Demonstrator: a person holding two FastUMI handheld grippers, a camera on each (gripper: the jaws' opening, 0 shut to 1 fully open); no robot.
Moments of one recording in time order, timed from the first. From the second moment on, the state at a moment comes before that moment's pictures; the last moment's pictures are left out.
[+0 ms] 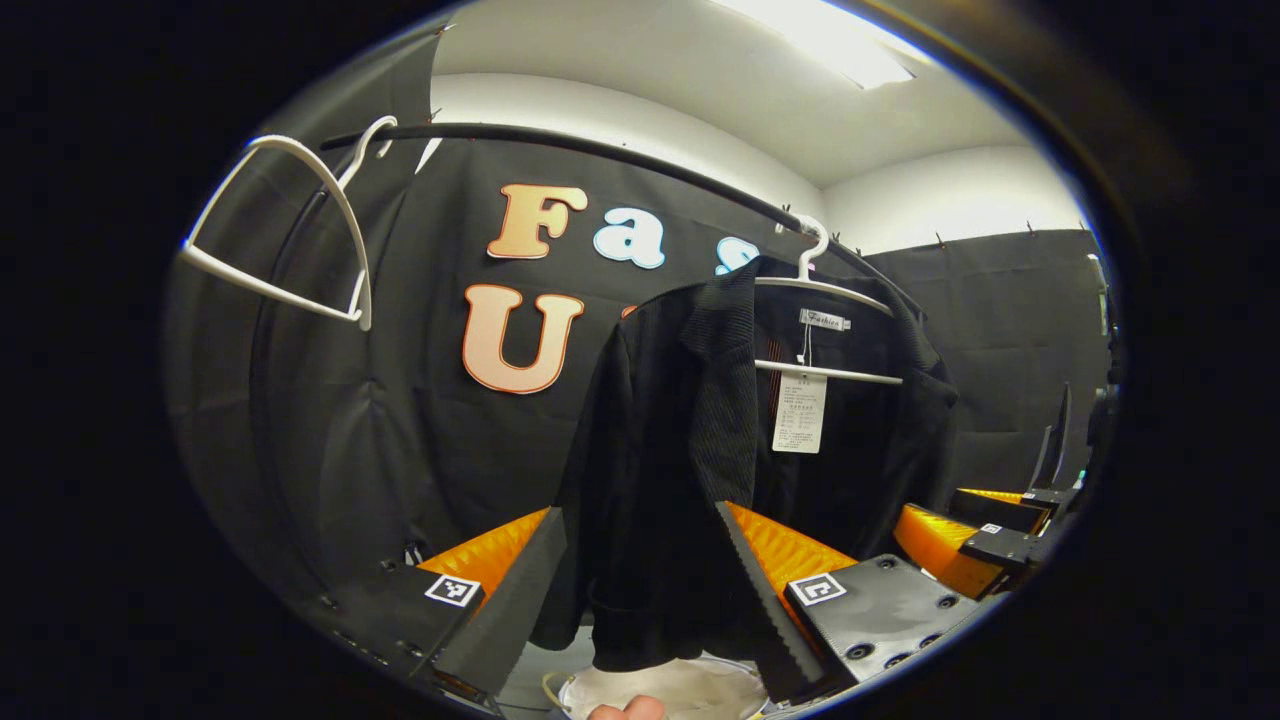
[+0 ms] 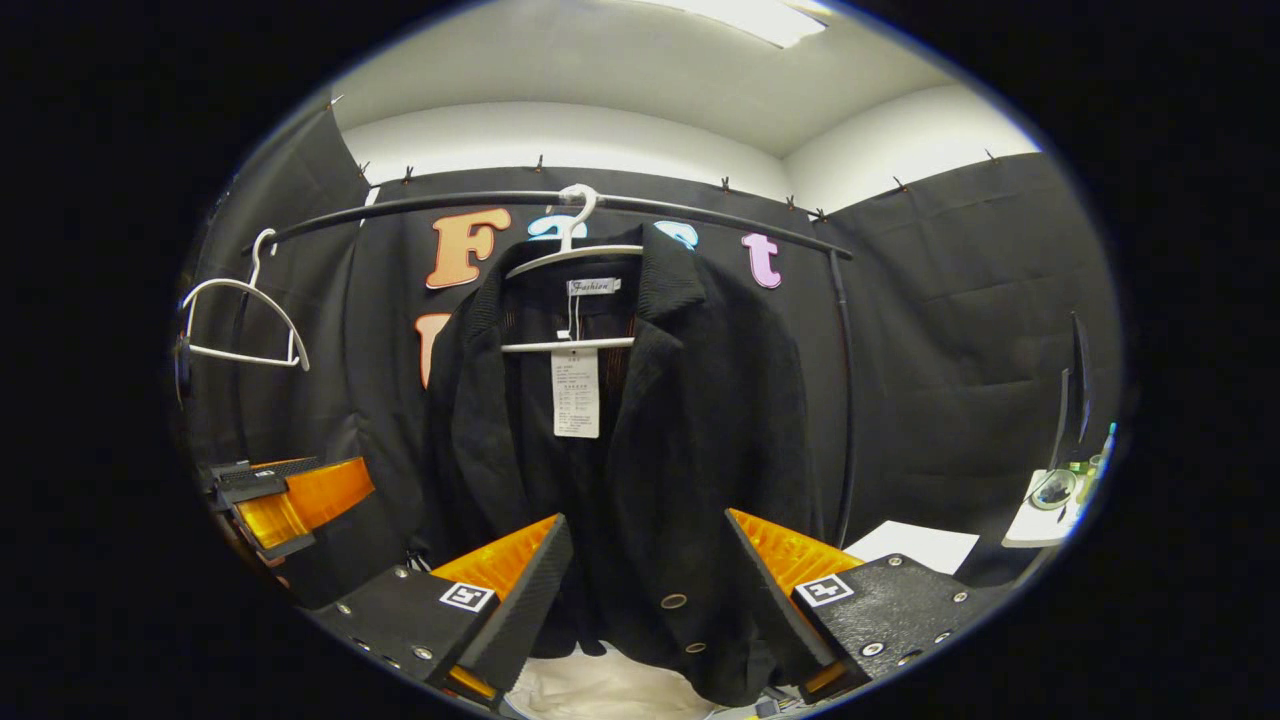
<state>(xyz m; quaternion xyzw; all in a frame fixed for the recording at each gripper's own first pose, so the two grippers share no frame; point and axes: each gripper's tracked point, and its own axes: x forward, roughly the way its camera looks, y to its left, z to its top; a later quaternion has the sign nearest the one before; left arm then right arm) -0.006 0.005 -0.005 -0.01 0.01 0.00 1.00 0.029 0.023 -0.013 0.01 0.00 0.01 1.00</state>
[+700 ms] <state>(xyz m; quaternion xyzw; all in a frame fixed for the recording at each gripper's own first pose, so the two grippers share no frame) 0.066 -0.054 -0.062 -0.02 0.05 -0.11 0.99 0.116 -0.013 -0.037 -0.03 0.02 -0.06 1.00</state>
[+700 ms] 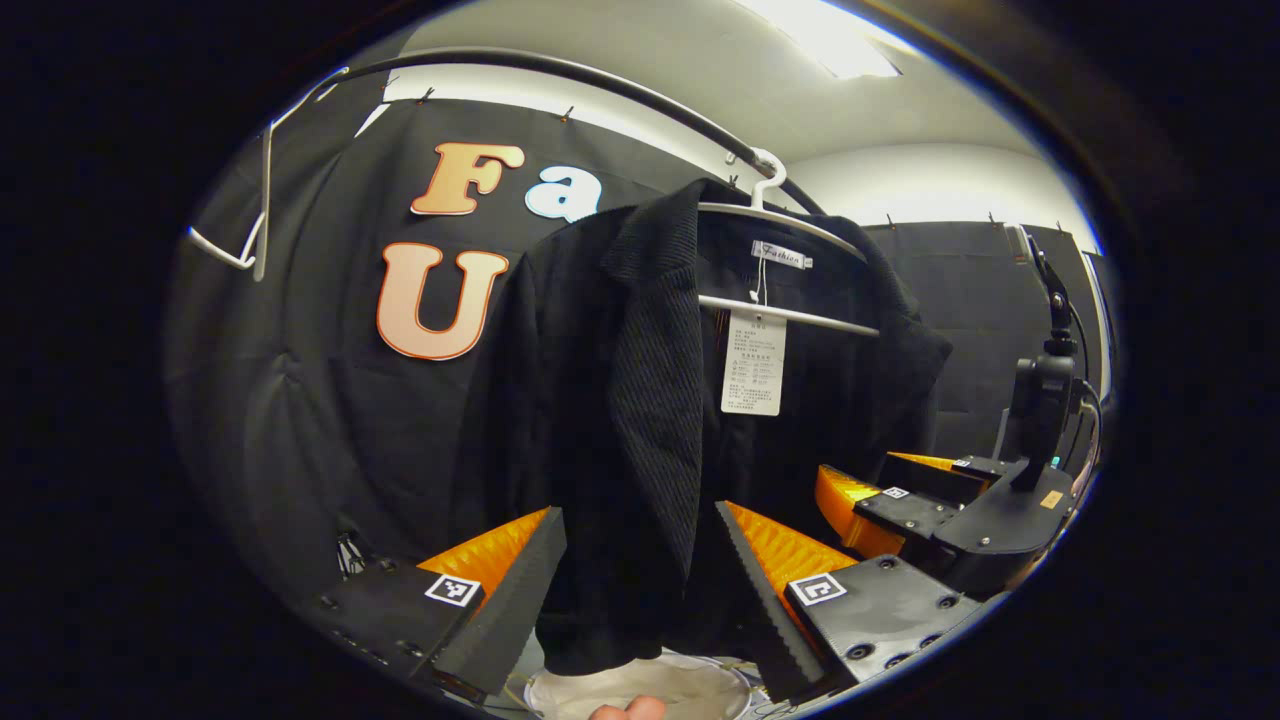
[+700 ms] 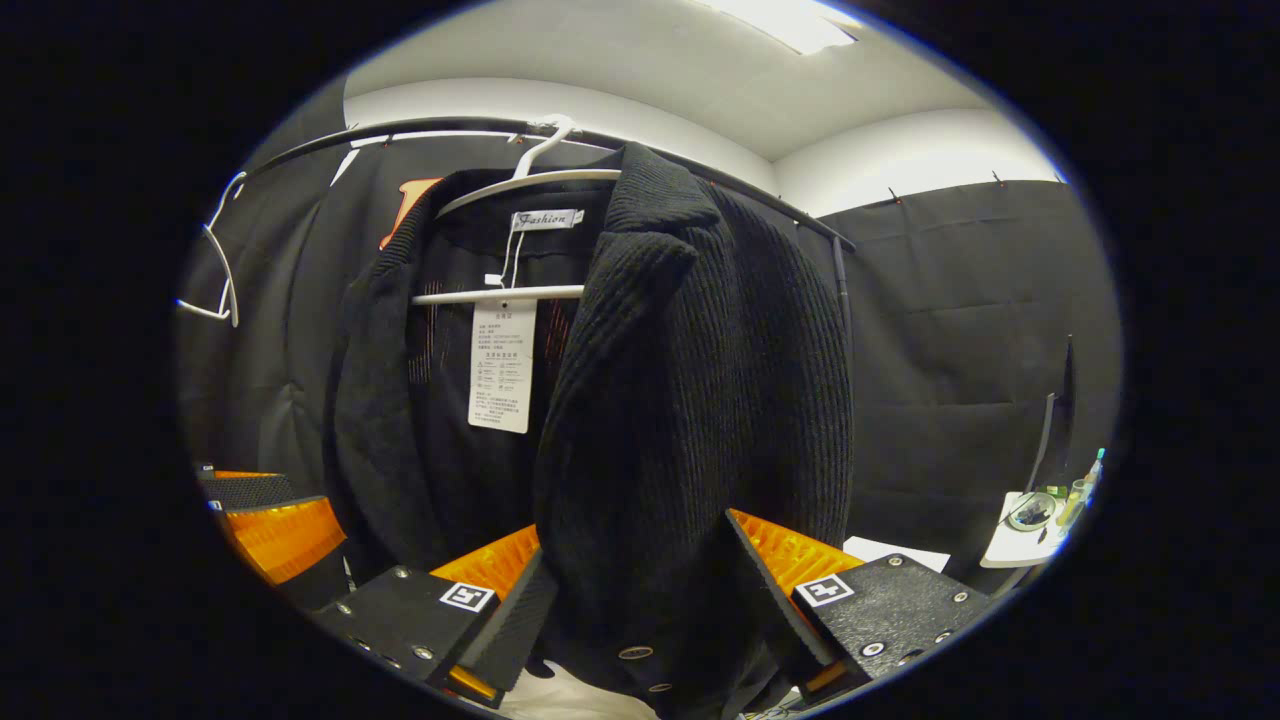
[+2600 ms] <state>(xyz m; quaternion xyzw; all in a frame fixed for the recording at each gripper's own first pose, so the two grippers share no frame) 0.090 -0.010 -0.055 0.03 0.01 -0.02 1.00 0.066 -0.043 -0.033 -0.03 0.01 -0.07 1.00</state>
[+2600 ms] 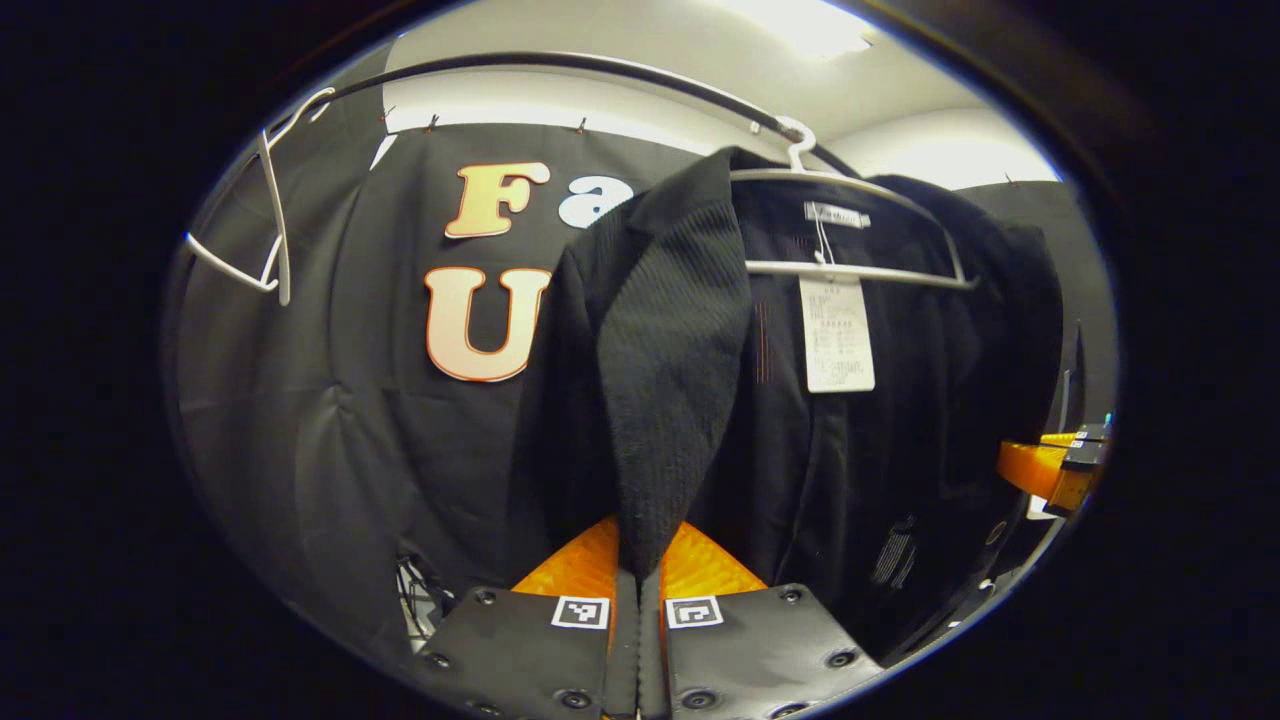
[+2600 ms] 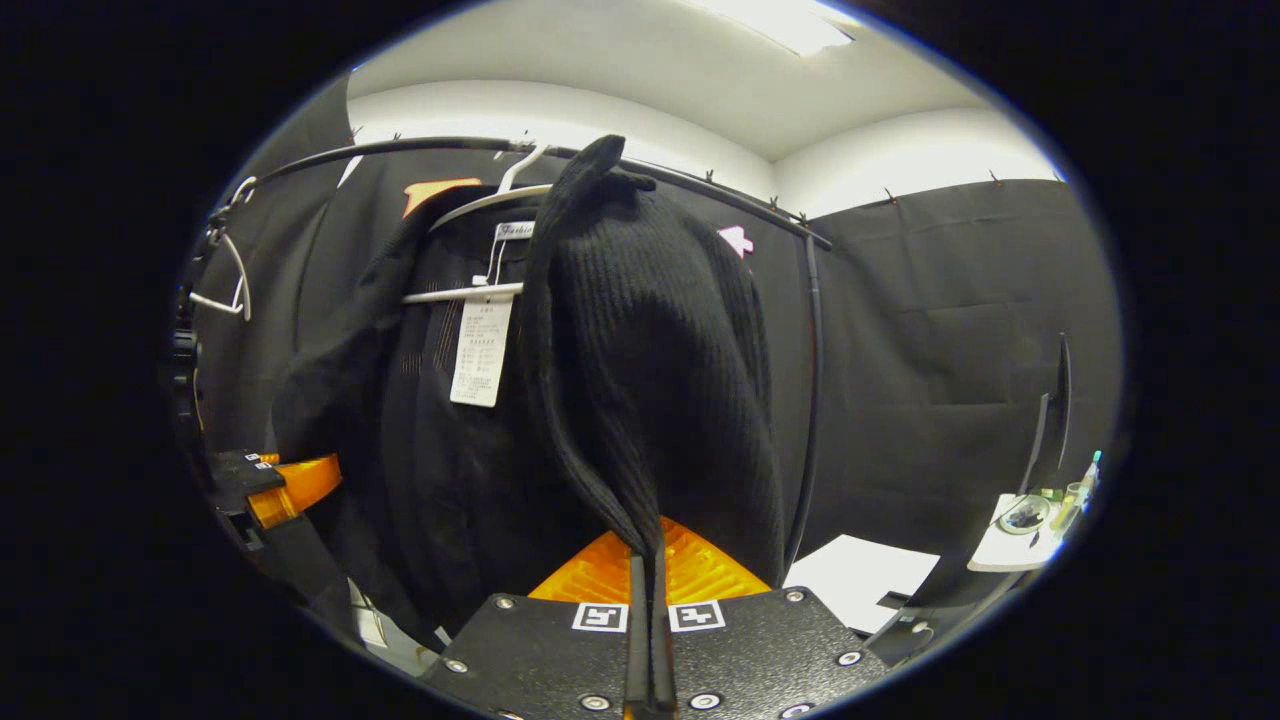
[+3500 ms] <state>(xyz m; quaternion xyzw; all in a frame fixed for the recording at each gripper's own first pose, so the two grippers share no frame) 0.106 0.078 0.131 0.03 -0.21 0.13 0.97 0.071 -0.139 0.093 -0.01 -0.11 -0.16 0.98</state>
